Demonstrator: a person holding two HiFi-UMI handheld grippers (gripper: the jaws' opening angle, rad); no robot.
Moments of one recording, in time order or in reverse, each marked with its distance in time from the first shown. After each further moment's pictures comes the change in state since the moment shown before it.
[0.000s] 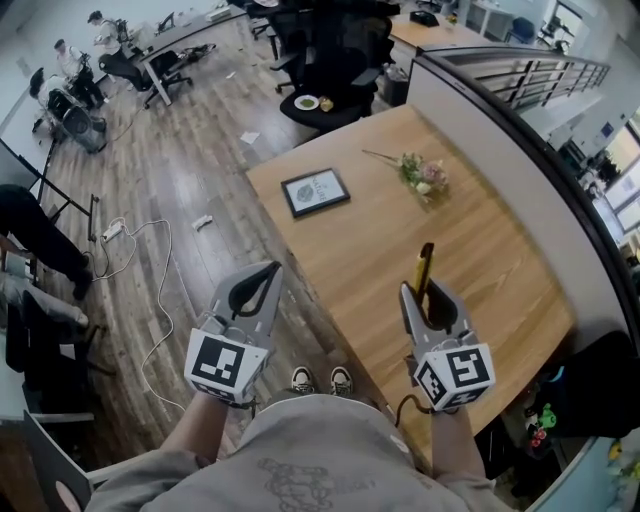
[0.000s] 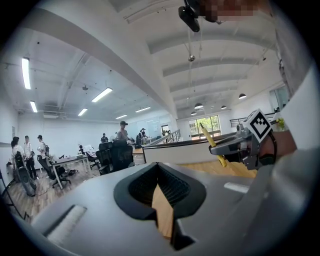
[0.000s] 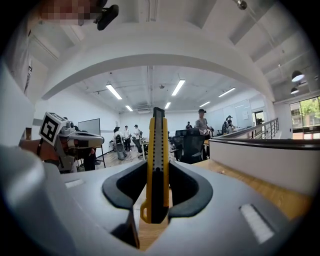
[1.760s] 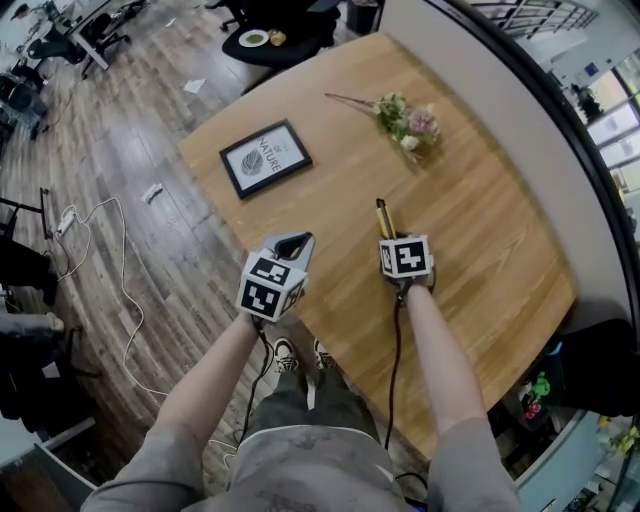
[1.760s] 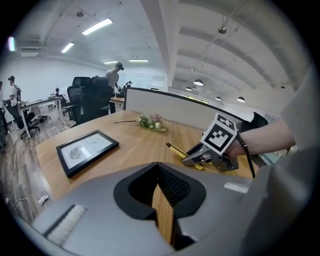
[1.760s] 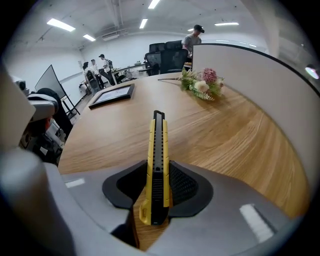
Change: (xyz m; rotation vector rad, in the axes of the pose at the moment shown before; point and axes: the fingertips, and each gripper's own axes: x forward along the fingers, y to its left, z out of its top) left arm 0.257 -0.047 -0.262 -0.273 0.471 -0.312; right arm 0.204 -0.198 -0.323 0.118 0.874 -0.215
